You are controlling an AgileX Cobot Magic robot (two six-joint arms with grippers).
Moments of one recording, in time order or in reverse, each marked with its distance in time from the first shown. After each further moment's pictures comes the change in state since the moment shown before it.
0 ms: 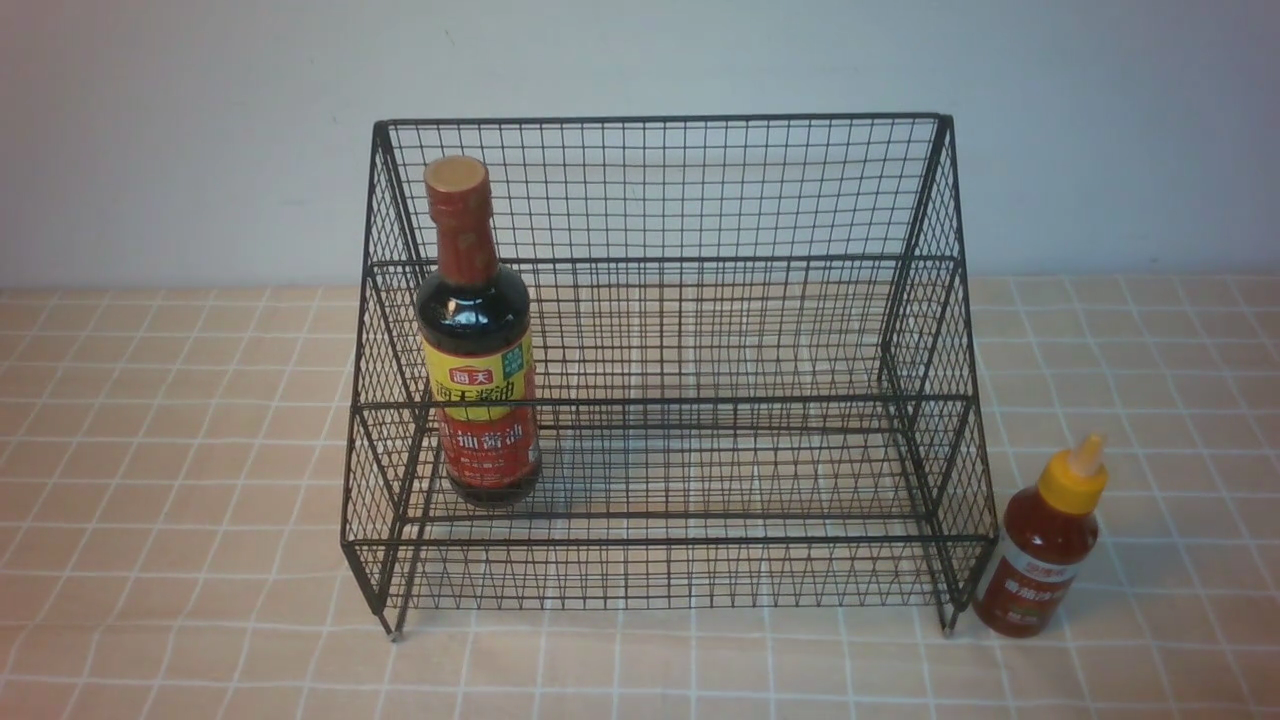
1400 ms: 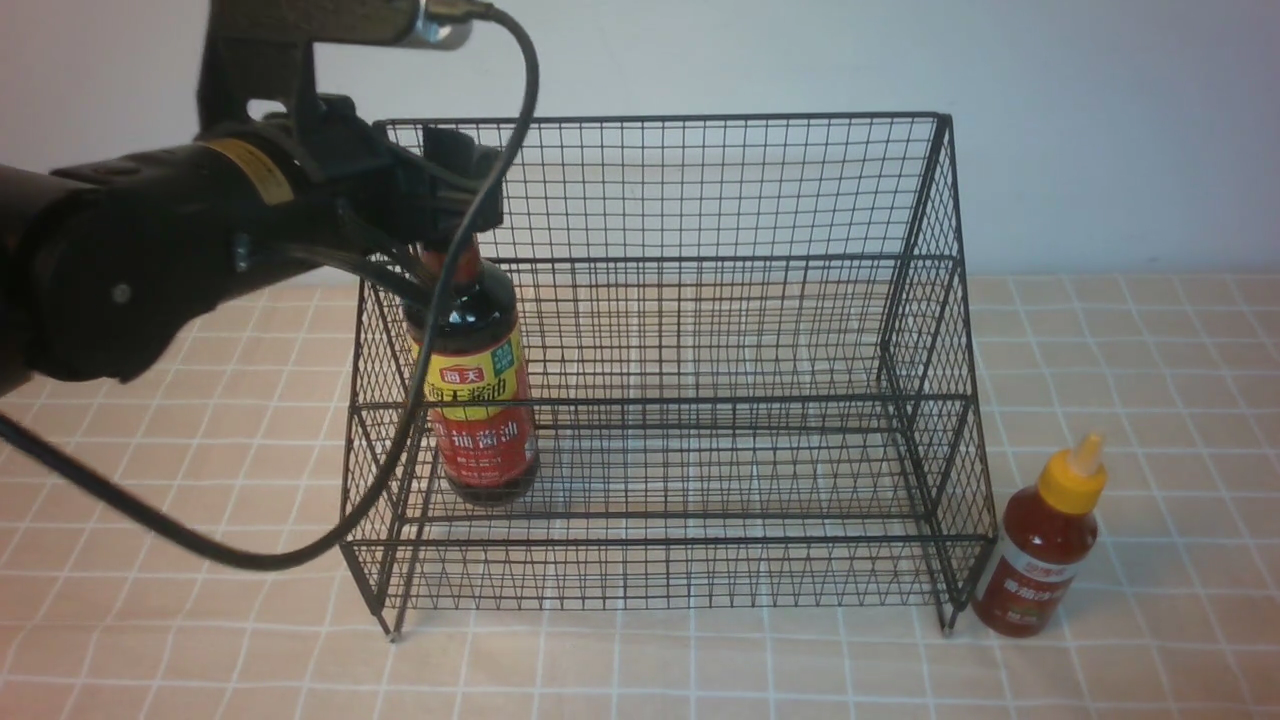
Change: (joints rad) right arm 0.000 0.000 0.000 0.000 0.000 0.000; left arm 0.000 0.954 -0.229 -0.078 -0.784 0.061
